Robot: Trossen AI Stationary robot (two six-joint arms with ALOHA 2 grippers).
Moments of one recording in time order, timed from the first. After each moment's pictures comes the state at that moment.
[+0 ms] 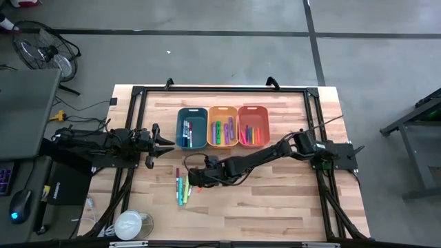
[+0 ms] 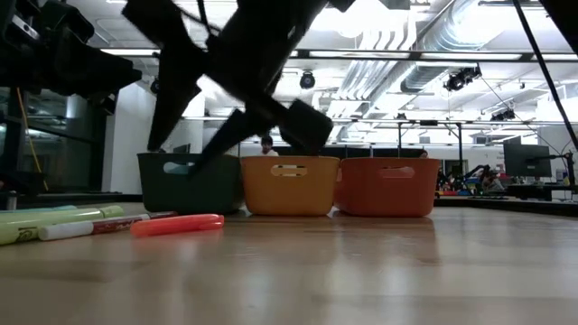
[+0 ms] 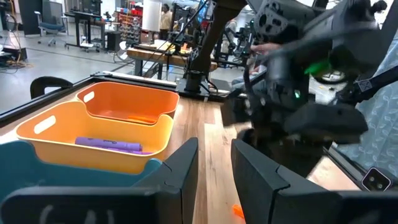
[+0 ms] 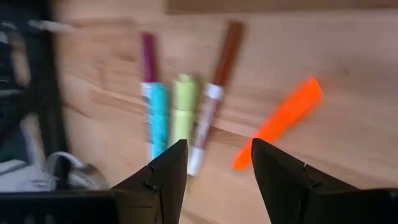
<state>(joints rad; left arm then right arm) -0.14 0.01 0.03 0.01 -0.14 -0.16 0.27 2.28 1.83 -0.49 0.18 1.74</state>
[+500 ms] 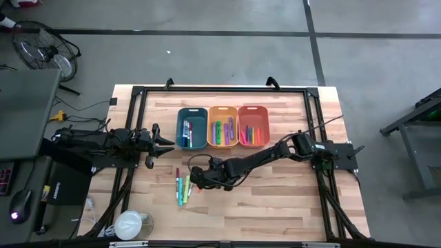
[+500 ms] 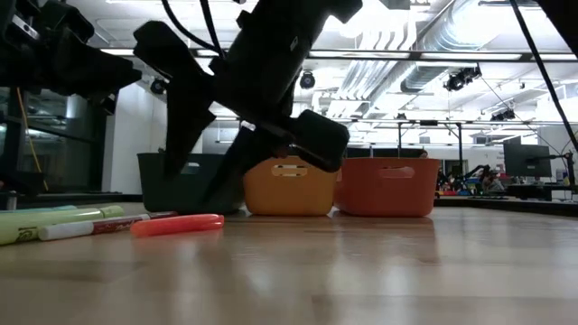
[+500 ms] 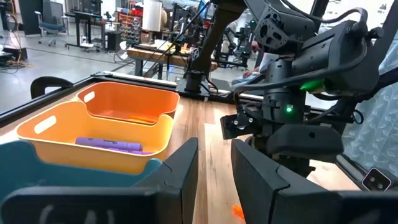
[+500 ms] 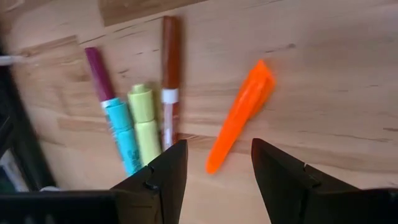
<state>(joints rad) -0.14 0.01 0.03 0.01 -0.14 -0.16 0.27 2.31 1.83 -0.54 0.14 1.96</state>
